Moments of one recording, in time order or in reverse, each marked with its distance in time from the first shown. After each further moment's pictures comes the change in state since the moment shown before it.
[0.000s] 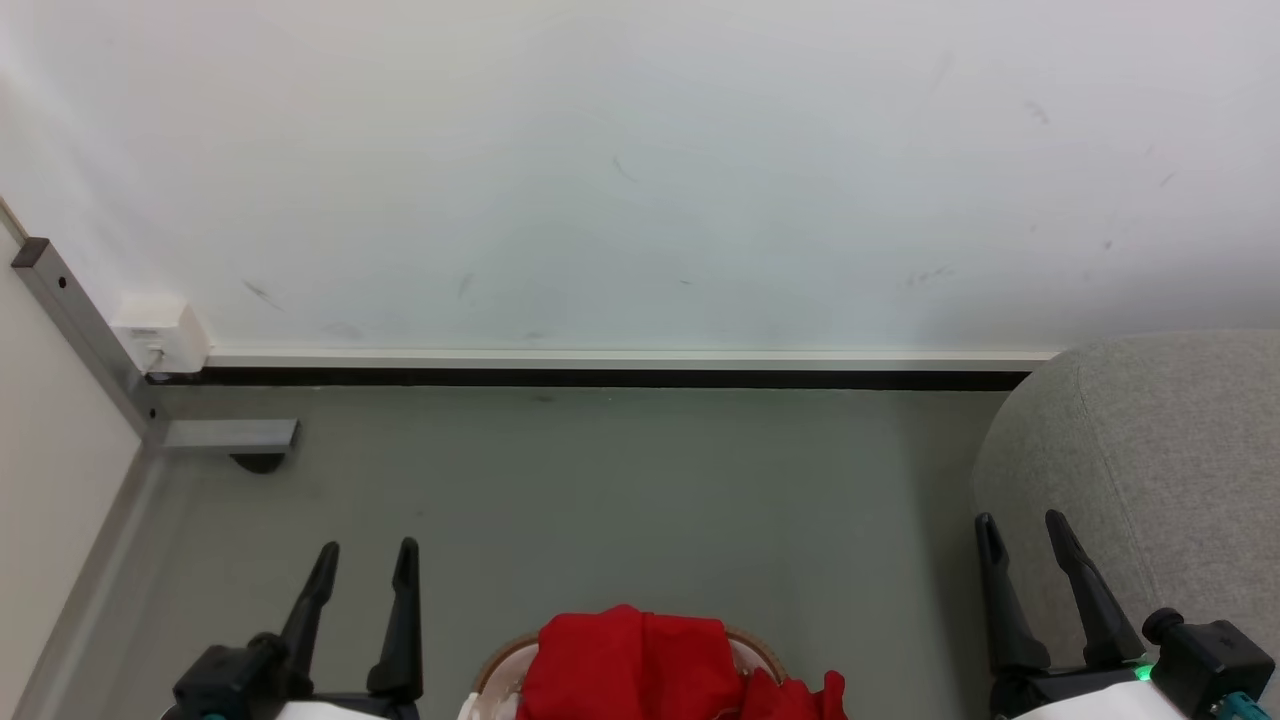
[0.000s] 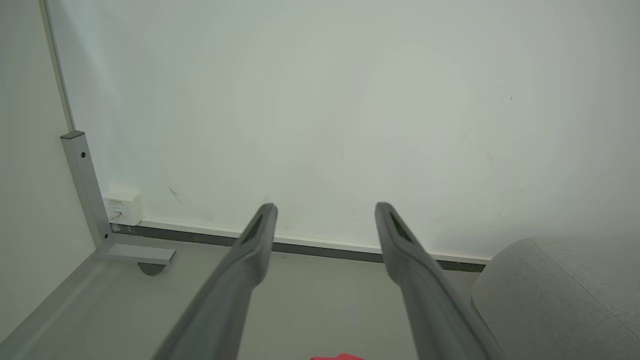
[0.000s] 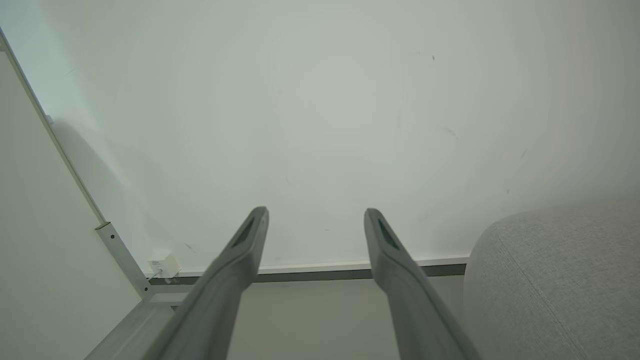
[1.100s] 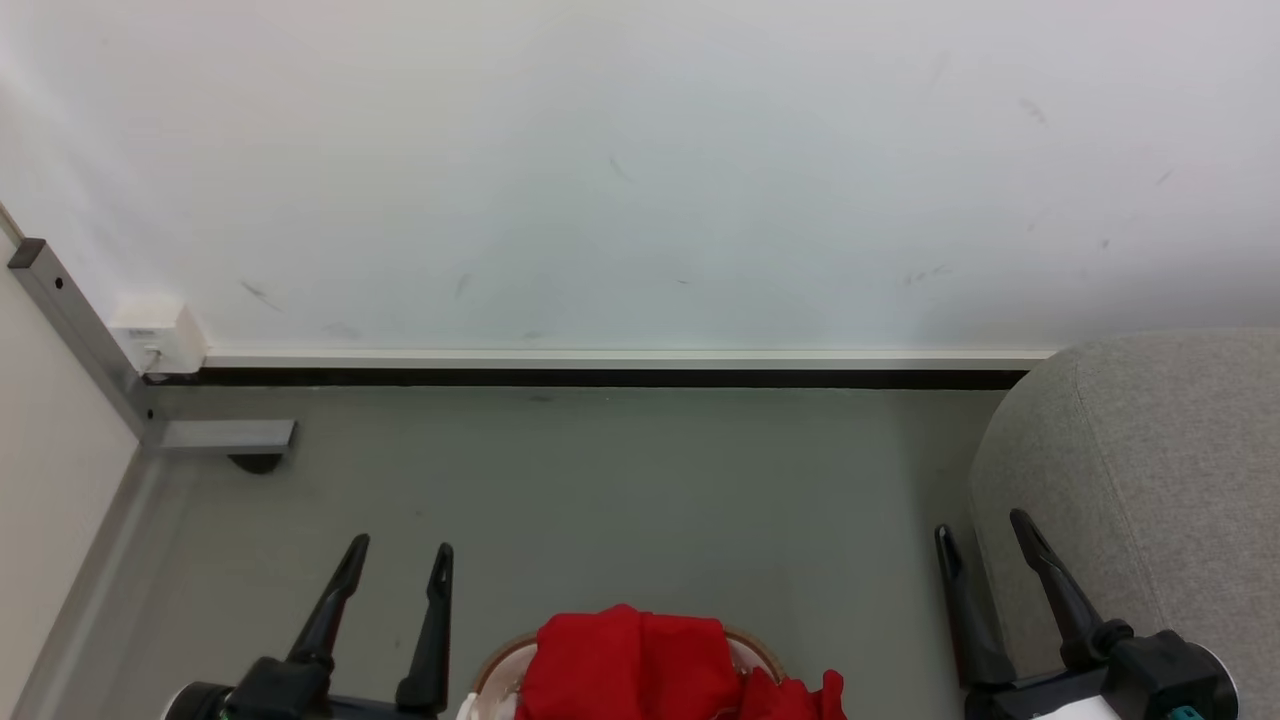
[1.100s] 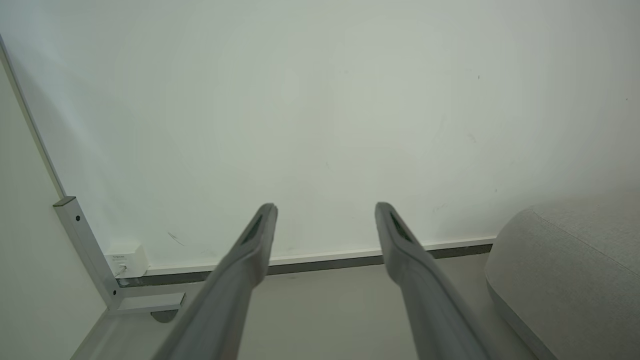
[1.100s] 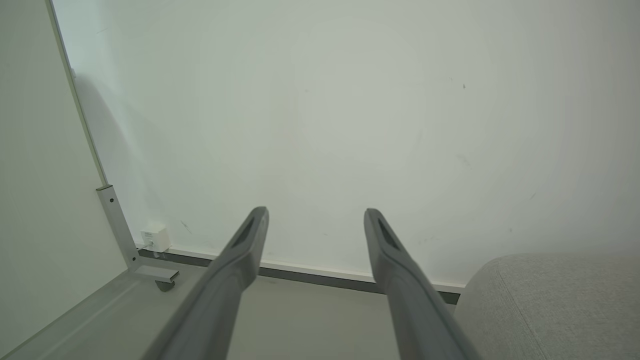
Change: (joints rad) left arm 0.015 -0.004 -0.019 -0.028 0.208 0.006 -0.058; right arm -0.003 -0.003 0.040 0.010 -0.185 0.000 -0.057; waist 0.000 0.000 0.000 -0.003
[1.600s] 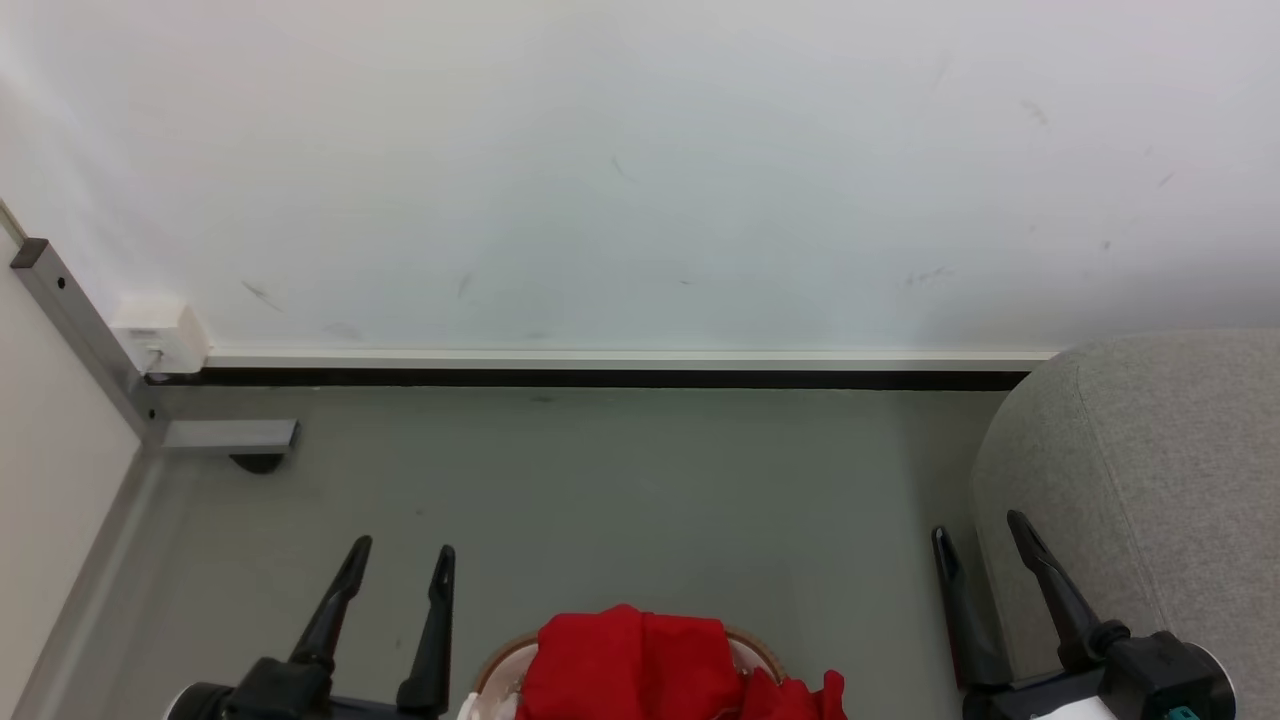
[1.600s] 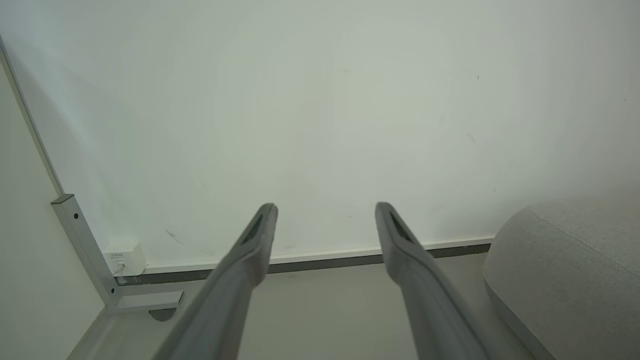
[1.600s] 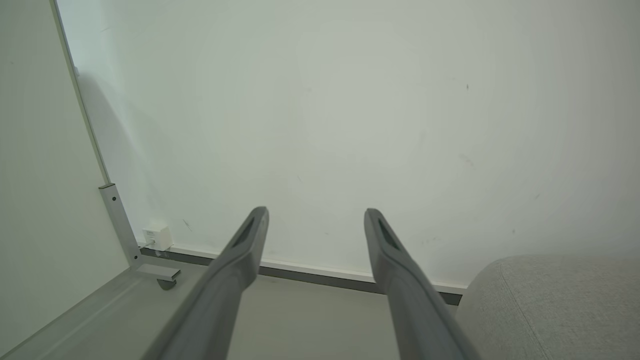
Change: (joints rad) left arm 0.000 -0.005 0.006 0.006 0.000 -0.011 0.000; right arm 0.000 0.000 0.005 0.001 -0.003 0.000 0.000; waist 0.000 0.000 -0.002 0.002
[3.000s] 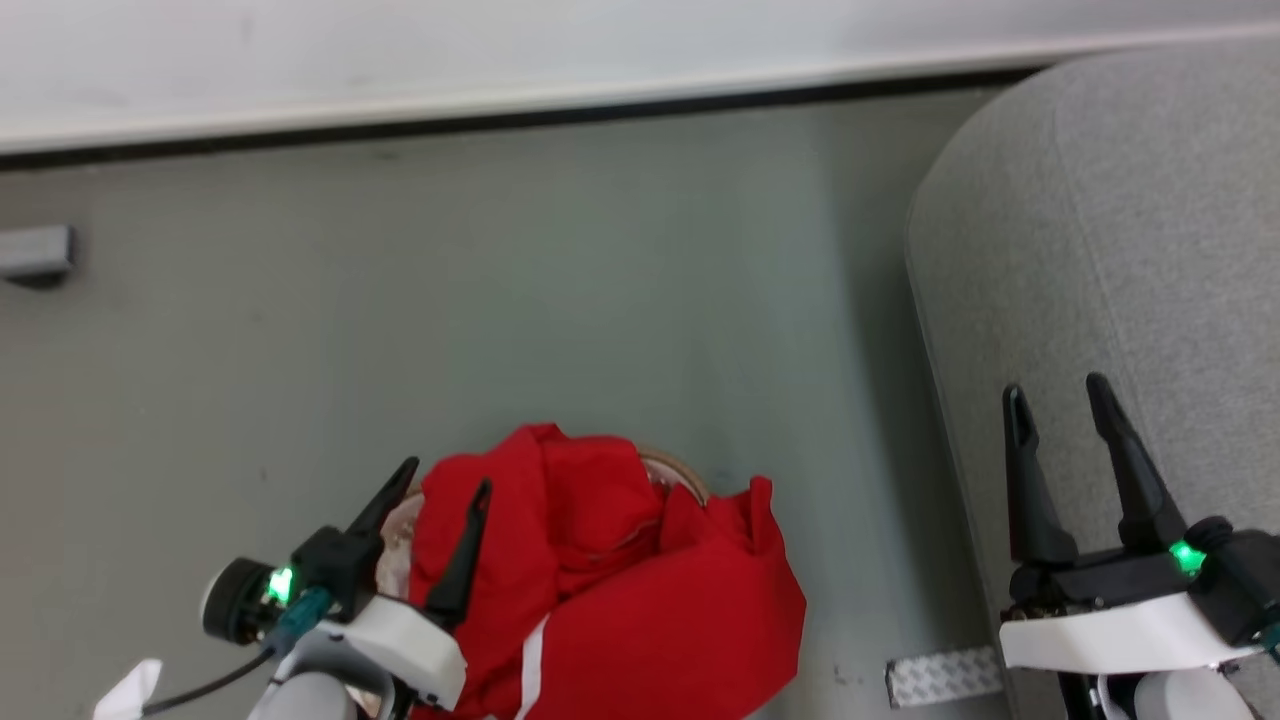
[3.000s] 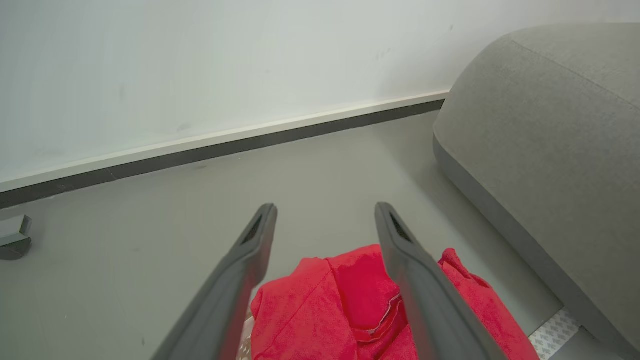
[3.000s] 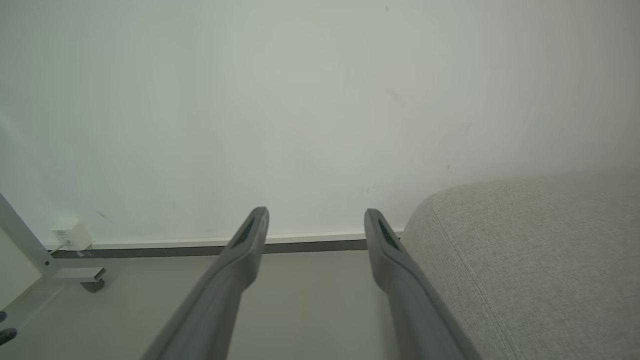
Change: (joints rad) left arm -0.280 0.059 -0.083 0.332 -0.005 -0.078 0.000; right arm -0.123 -0.001 -0.065 -0.101 0.063 0.000 -0.001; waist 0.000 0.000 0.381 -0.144
